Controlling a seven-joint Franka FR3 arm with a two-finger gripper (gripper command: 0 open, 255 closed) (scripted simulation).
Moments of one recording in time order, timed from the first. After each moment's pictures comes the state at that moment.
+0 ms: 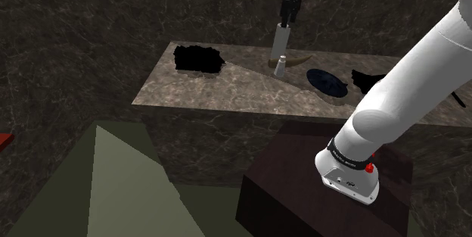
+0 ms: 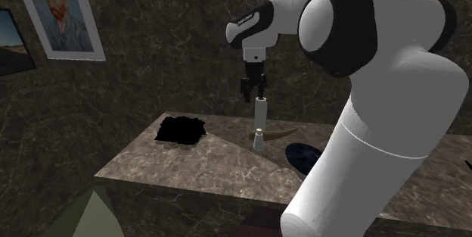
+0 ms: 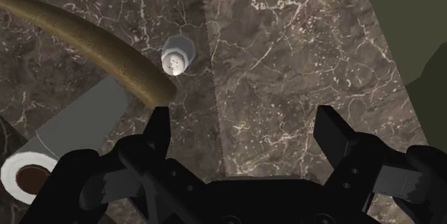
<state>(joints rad) -0.13 -0.13 -0.38 -1.98 -0.05 1.75 -0.55</state>
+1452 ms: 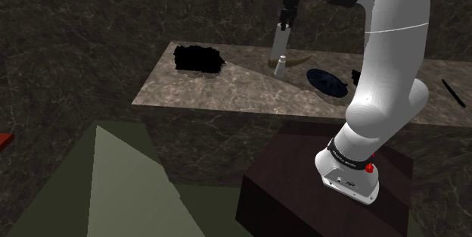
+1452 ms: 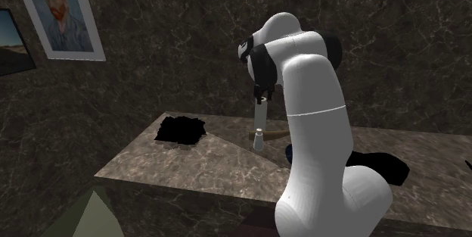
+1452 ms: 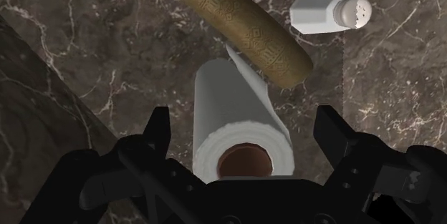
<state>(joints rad) -0.34 0.49 -0.46 -1.44 0.18 1.74 -0.84</state>
